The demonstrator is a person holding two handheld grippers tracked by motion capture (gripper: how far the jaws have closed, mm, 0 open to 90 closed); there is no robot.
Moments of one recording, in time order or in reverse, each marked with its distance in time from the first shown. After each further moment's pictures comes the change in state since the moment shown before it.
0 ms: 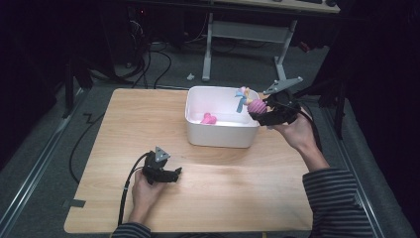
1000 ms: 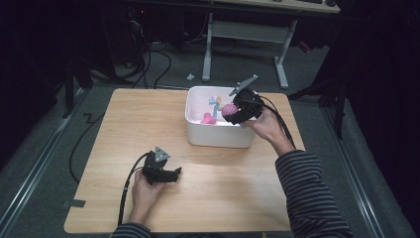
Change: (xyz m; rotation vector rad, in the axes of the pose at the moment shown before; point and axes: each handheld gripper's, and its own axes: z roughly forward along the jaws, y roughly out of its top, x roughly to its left) left arm 0.000 0.000 0.000 -0.002 0.000 0.001; right arm 0.018 0.030 0.091 0.117 0.130 -0.078
